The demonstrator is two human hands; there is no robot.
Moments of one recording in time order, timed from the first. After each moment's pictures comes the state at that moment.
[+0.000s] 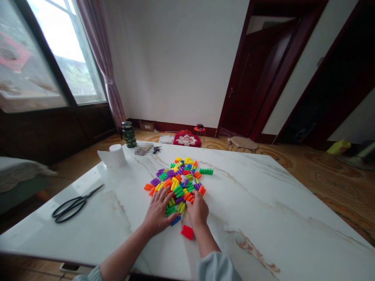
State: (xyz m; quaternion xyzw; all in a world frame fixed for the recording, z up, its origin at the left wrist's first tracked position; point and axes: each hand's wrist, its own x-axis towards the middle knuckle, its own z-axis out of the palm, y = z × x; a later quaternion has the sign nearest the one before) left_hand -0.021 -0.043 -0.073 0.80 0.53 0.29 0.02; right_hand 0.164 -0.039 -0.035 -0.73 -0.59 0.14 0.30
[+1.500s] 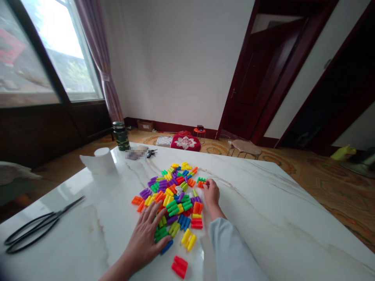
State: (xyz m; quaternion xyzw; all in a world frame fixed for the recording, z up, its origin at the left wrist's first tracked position) left_hand -0.021 -0.045 -0.073 0.80 0.54 0.26 0.02; right_hand 0.263 0.121 -0.081 -0.67 -0.57 0.10 0.47
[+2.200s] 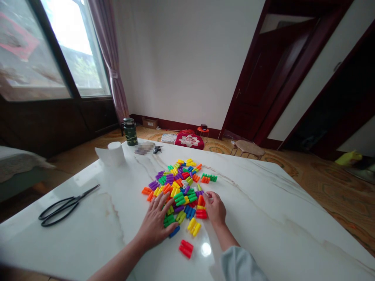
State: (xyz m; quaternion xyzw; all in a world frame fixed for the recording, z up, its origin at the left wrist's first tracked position) left_hand -0.019 -0.045 -0.069 0.80 0.53 0.27 0.04; right_hand 0.244 0.019 -0.062 -0.70 -0.57 0.13 0.40
